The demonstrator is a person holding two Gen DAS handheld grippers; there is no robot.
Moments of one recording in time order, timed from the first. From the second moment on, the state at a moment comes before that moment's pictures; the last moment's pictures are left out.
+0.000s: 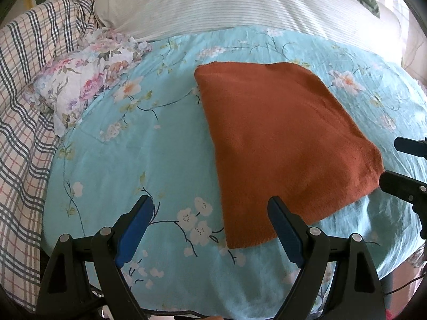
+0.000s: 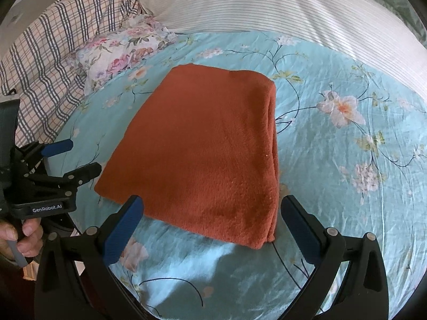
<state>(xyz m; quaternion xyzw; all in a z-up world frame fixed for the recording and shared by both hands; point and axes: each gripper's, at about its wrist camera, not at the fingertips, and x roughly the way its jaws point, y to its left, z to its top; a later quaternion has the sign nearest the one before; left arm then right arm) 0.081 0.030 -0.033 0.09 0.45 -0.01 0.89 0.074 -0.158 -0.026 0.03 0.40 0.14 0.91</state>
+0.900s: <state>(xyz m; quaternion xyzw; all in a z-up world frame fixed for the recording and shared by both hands) 0.202 0.057 -0.064 -0.01 0.50 -0.03 0.87 0.258 -0.223 -0.061 0.21 0.42 0.12 0.87</state>
